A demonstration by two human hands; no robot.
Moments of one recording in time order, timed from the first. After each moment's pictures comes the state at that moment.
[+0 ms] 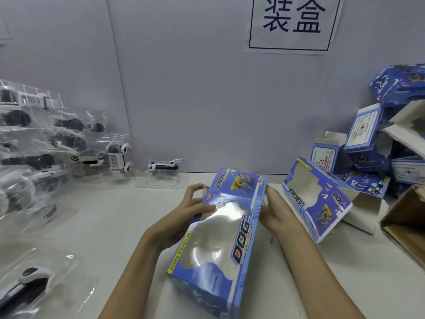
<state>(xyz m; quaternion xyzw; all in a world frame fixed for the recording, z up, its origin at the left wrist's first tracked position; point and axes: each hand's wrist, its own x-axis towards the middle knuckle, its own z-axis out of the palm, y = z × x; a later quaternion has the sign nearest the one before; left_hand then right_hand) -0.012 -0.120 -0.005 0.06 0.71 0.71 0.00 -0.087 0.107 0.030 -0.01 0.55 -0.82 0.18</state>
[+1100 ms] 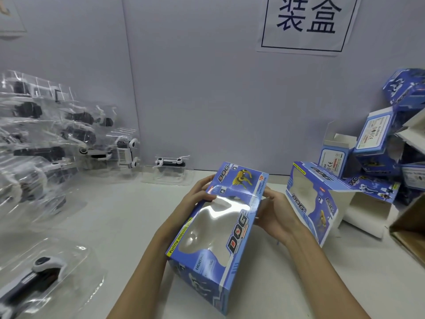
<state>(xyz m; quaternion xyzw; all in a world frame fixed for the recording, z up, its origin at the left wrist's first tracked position) -0.034 -0.121 0.010 -0.02 0.74 0.67 -0.07 -0.083 0.104 0.018 -0.15 0.58 -0.77 0.24</state>
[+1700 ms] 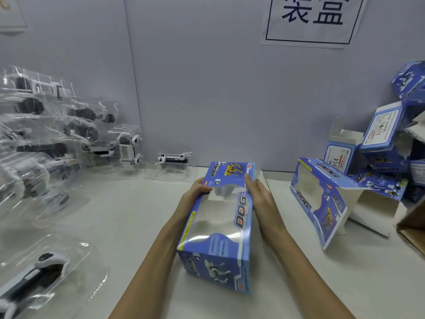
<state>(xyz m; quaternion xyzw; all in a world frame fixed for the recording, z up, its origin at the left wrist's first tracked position) -0.011 -0.097 0.038 -0.10 0.65 0.75 -0.08 -0.053 0.070 0.015 -0.17 0.65 -0.73 0.07</state>
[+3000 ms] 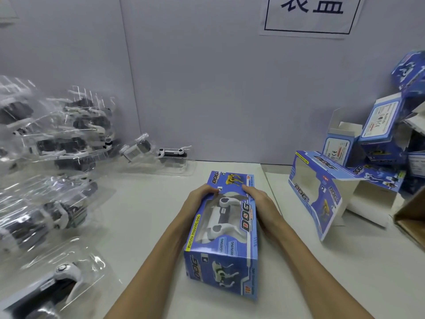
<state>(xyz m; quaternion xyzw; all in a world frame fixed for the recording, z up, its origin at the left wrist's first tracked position) -0.034 -0.103 -0.004 -0.17 0.62 0.77 -0.07 -0.079 0.077 -0.009 -0.13 0.69 -0.69 0.16</state>
